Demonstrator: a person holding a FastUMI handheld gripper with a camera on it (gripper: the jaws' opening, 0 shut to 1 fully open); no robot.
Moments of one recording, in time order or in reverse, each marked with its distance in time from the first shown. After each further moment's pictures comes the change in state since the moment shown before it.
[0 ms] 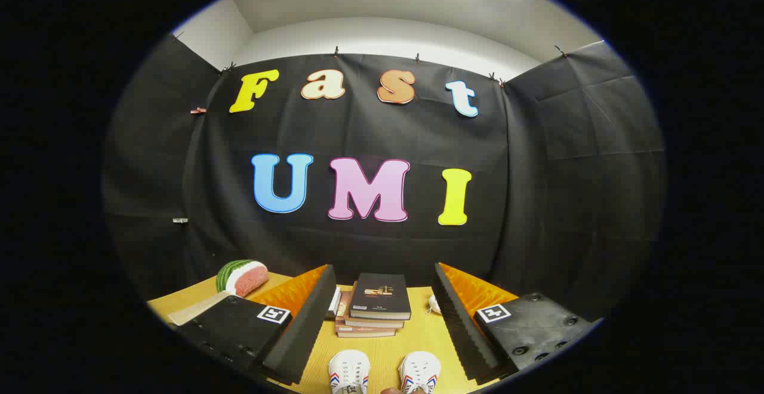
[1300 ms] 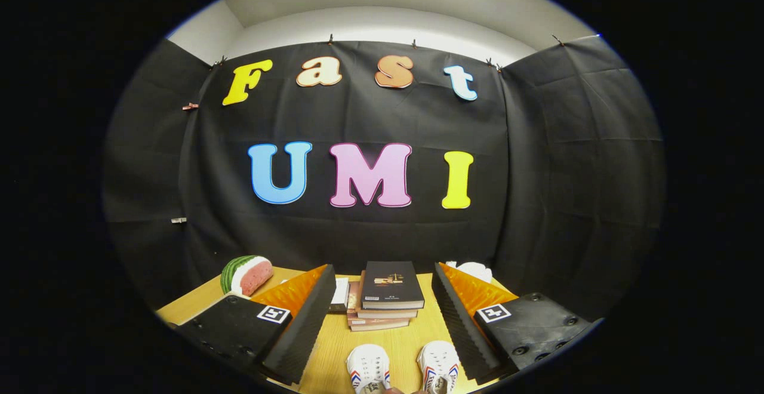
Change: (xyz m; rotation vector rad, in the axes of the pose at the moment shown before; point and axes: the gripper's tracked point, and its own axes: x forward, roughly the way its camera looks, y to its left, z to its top) arm 0.005 0.031 -0.017 0.051 0.079 -0.035
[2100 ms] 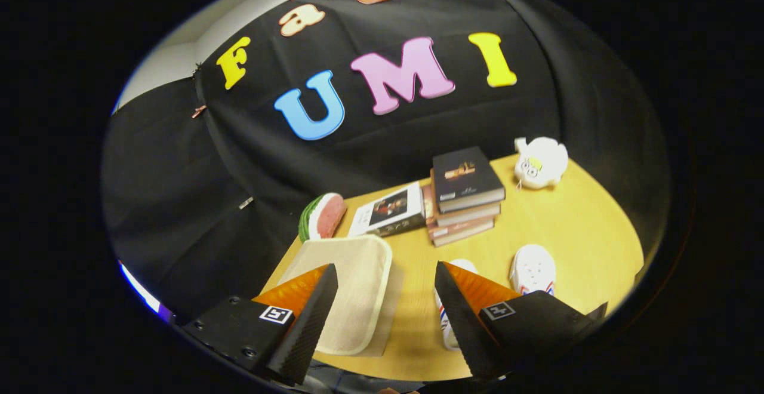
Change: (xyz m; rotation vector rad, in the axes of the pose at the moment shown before) arm -0.042 0.079 -0.126 0.392 0.578 0.321
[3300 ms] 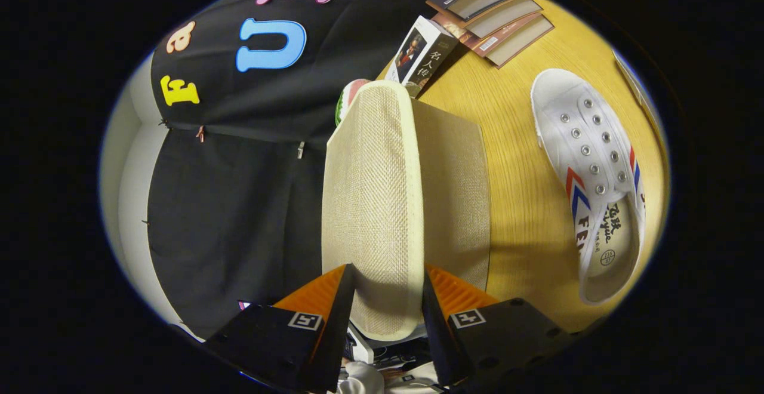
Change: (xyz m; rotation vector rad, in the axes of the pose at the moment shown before) arm 0.072 0.033 -0.131 0.512 0.611 0.380
